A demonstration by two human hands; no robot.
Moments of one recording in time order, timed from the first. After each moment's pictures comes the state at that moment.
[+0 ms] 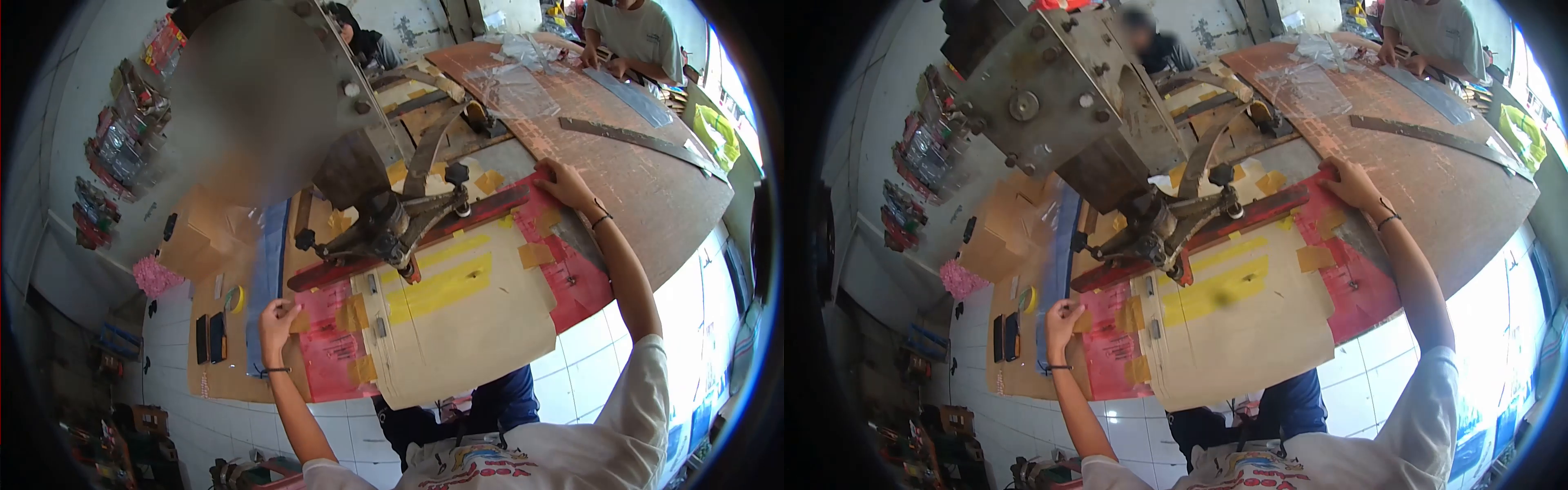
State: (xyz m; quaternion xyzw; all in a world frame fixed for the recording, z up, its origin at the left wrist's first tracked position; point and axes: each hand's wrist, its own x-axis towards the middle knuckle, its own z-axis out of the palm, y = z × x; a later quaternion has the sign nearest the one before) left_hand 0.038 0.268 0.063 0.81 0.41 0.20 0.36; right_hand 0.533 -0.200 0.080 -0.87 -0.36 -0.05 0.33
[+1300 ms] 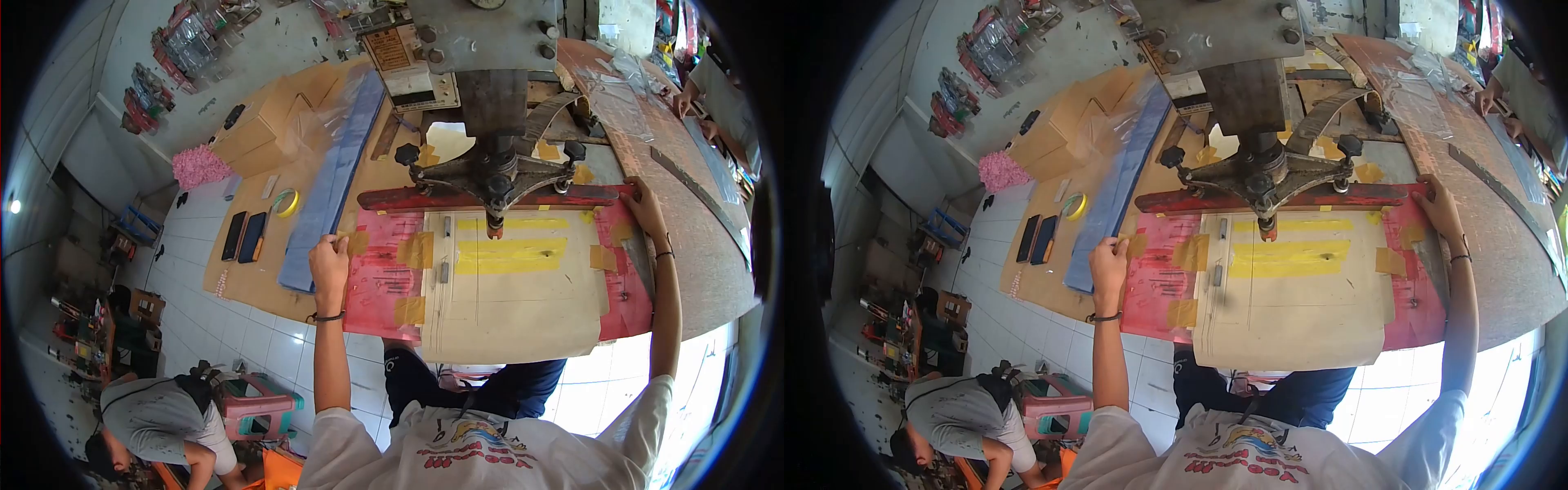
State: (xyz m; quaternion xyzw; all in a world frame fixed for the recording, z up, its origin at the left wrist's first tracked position) left_hand 0.022 0.222 0.046 0.81 0.48 0.30 0.14; right_hand 0.541 -0.202 0.071 -0.87 -0.36 -0.04 0.33
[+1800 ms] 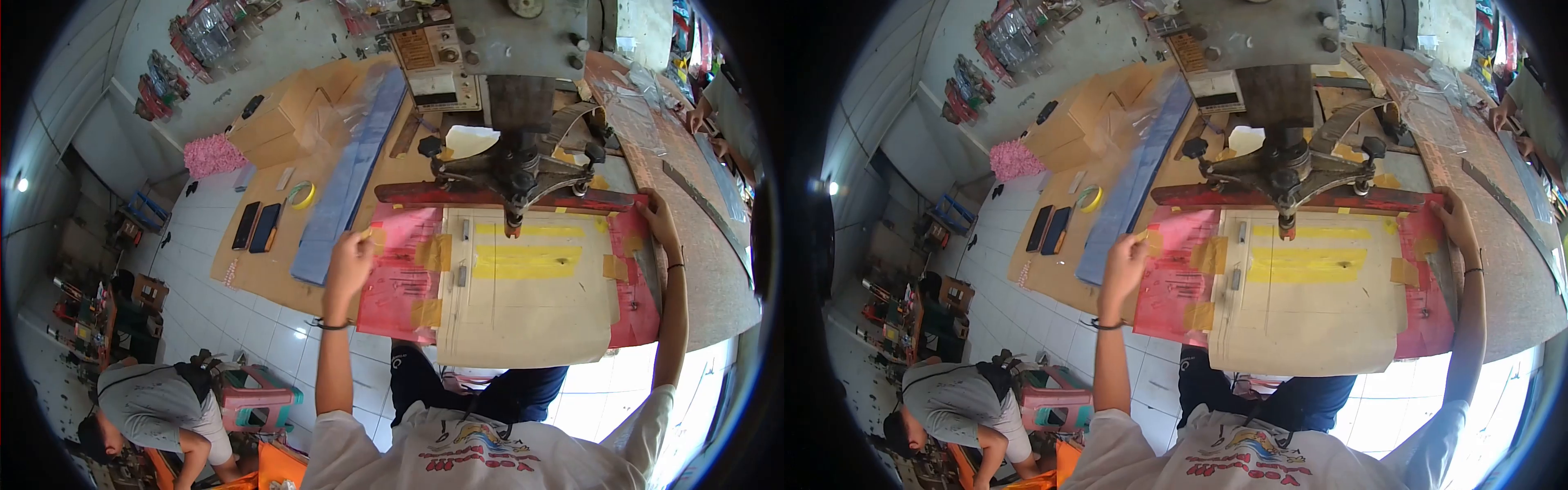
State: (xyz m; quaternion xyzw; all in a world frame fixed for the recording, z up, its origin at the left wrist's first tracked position) left_hand 0.012 0.208 0.058 0.87 0.31 0.31 0.21; right_hand 0.568 -0.208 0.059 -0.79 -0.38 0.09 0.48
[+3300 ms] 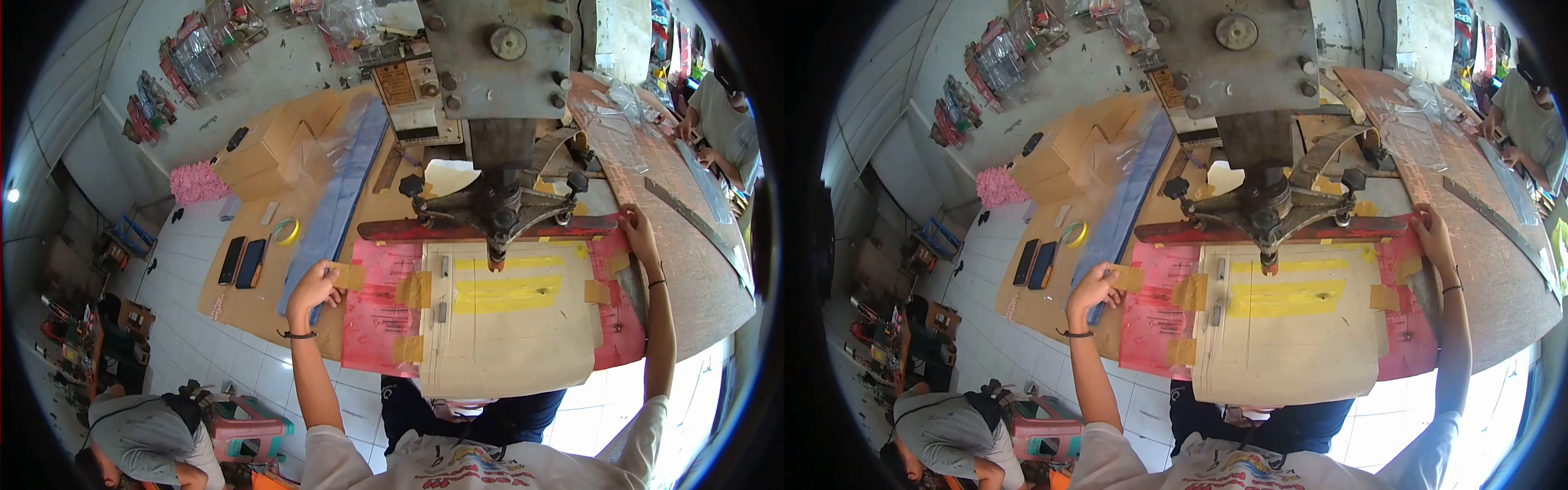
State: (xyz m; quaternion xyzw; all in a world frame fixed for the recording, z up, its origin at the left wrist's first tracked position) left_hand -0.002 0.270 0.078 0.72 0.41 0.08 0.56; right_hand 0.552 -0.194 0.064 -0.82 -0.35 0.01 0.45
